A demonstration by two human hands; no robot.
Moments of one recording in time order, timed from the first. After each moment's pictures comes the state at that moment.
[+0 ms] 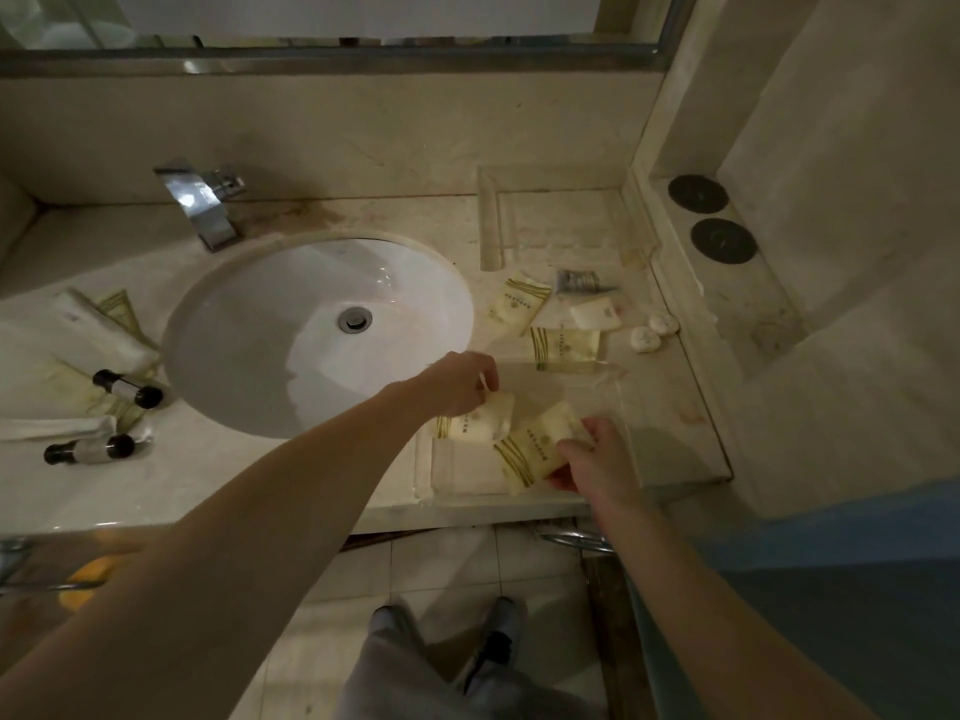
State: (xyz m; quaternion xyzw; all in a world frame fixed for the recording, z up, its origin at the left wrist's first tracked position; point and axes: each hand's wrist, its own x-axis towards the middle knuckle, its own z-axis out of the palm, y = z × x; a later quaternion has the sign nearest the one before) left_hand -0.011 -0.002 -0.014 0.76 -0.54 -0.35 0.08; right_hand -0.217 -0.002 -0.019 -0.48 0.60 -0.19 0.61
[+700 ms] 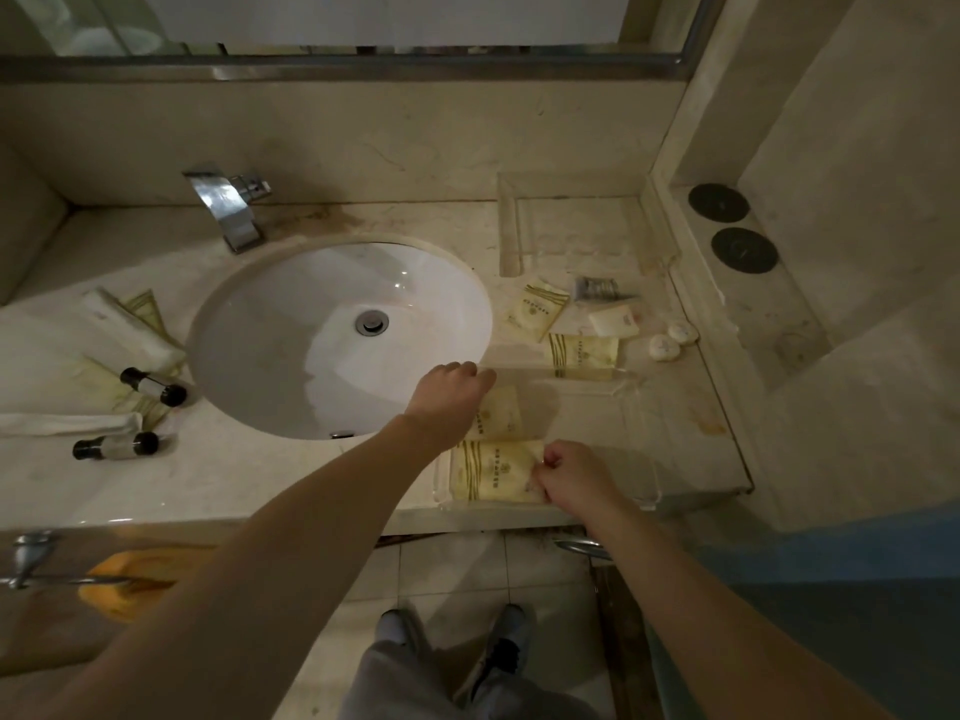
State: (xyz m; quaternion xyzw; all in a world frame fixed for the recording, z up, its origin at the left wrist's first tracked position) left_hand -0.005 0.032 -0.025 0.75 -0.66 -0.07 -0.02; right_hand -0.188 0.005 -0.042 -0.69 0.56 0.02 0.47
